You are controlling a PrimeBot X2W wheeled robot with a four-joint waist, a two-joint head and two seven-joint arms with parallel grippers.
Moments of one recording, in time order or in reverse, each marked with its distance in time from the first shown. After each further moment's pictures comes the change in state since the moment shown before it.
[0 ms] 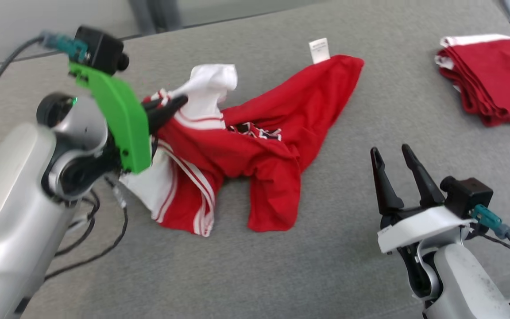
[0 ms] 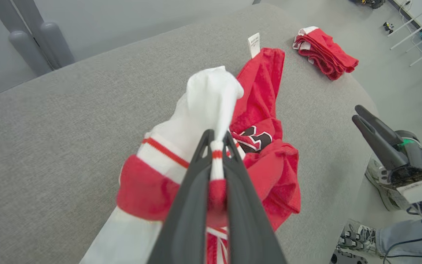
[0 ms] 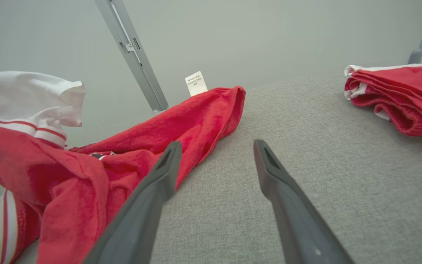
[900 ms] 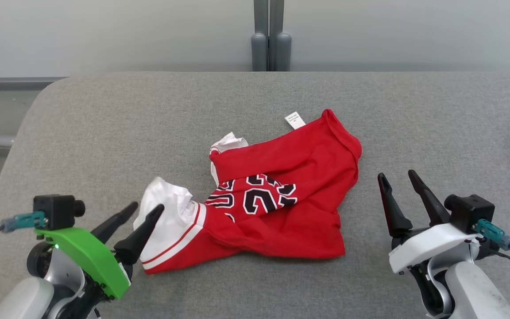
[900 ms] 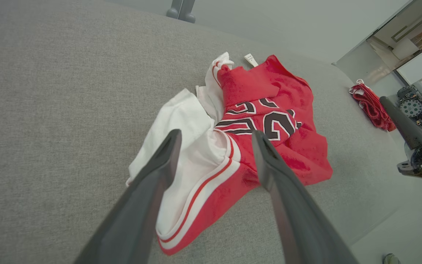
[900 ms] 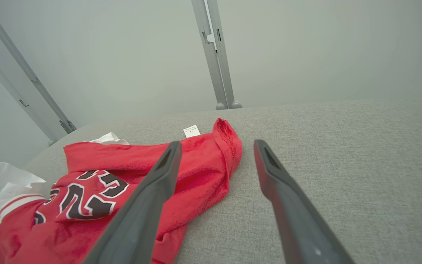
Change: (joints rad) left arm 0.600 0.114 0.106 -0.147 -0.031 0.024 -0.431; right arm 0.066 -0.052 0.011 0.024 0.010 0.000 0.043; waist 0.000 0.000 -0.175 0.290
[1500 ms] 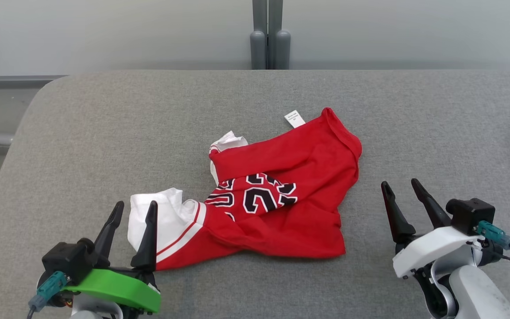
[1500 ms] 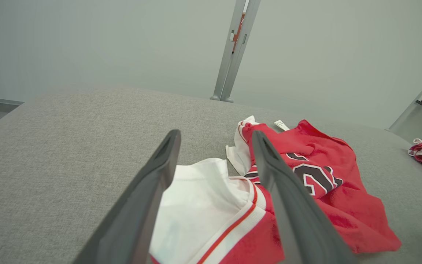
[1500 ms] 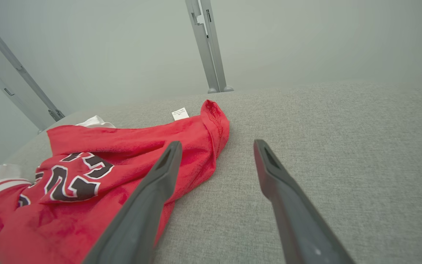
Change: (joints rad) left arm 0.139 -0.183 0.042 0.015 0.368 0.208 -0.484; right arm 0.018 -0.013 -0.008 0.017 0.007 0.000 0.030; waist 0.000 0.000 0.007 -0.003
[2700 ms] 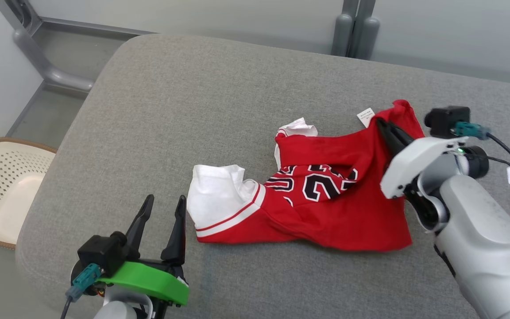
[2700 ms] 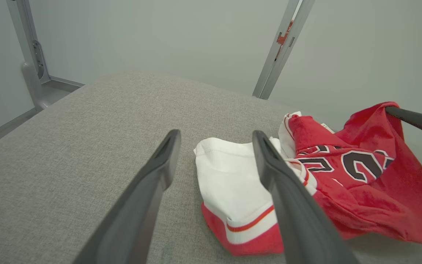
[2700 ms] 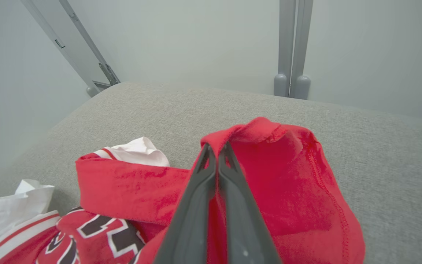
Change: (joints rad) left arm -0.035 -0.182 0.066 0.127 0.147 -0.107 -0.007; right arm -0.427 -0.088 0.181 0.294 0.158 0.000 0.180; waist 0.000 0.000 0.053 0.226
